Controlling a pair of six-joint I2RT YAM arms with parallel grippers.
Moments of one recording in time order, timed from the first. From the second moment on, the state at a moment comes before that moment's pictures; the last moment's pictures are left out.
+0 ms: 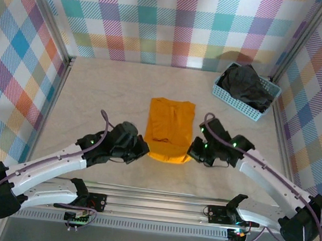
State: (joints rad) left arm -0.85 1.04 0.83 -0.56 0.07 -1.33; right arm 0.67 1.13 0.98 -0.89 -0.22 1.09
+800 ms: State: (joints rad) left arm -0.40 1.98 1.69 -0.72 0.21 -1.05; right arm 0.23 2.13 1.86 -0.96 -0.34 0.80
